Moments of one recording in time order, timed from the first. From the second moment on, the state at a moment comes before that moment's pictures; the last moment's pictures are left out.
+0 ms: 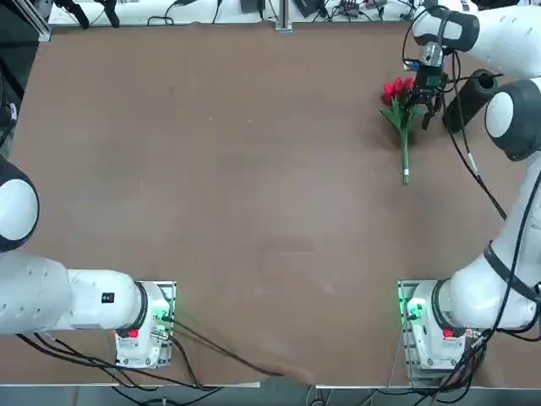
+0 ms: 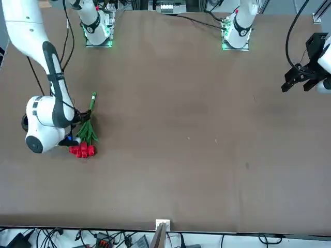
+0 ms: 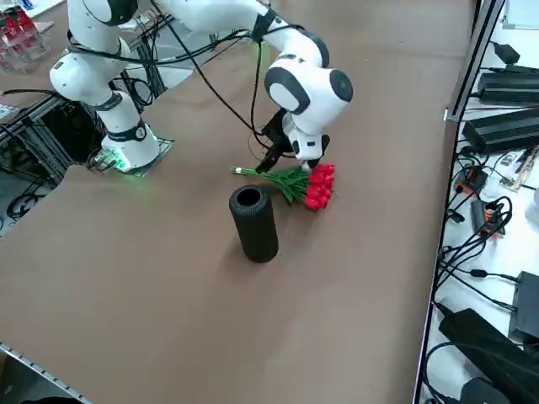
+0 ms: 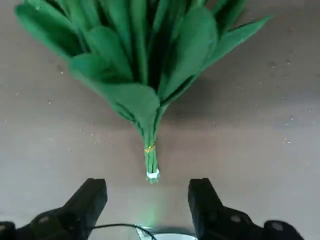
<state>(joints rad) 0.00 0.64 -0.02 -1.60 0.07 1.61 0.01</state>
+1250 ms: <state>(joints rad) 0.01 0.64 -0.02 -1.73 0.07 1.79 0.01</state>
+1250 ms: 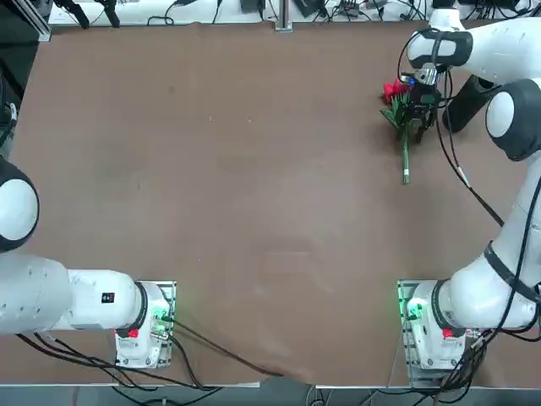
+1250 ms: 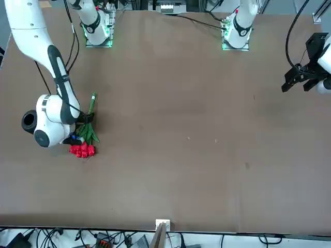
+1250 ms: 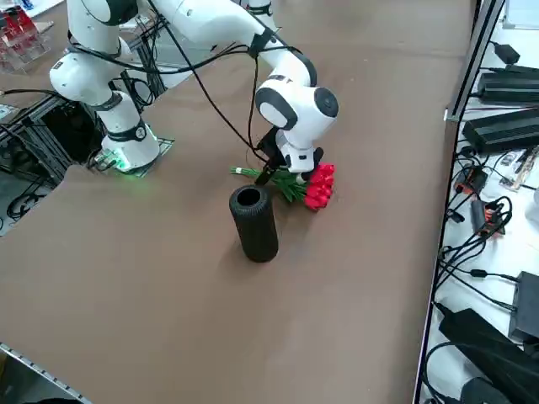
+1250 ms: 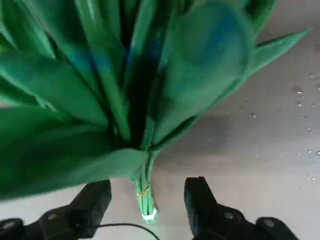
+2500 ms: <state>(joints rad) 0.02 0.64 -0.01 -1.75 0.07 1.83 0.08</state>
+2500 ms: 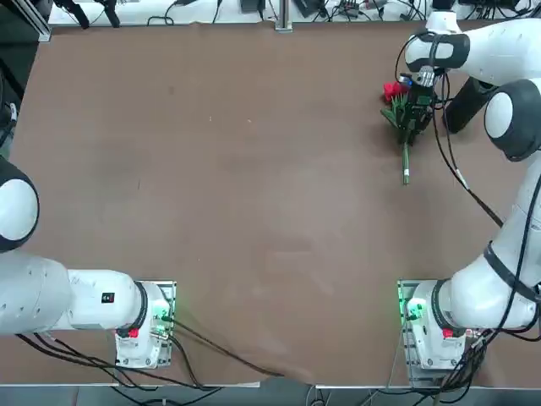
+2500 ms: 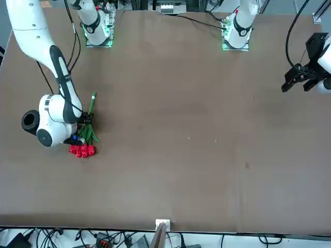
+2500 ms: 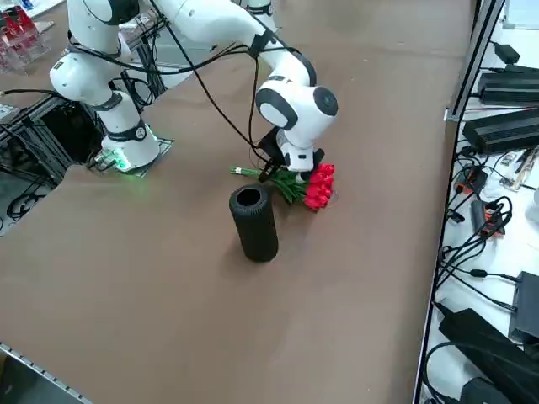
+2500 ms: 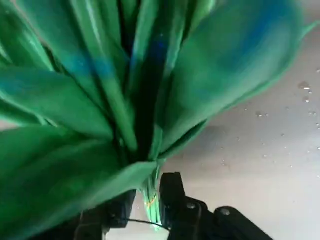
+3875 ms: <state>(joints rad) 0.02 0.52 -0.01 -1.71 0.08 1.84 0.14</state>
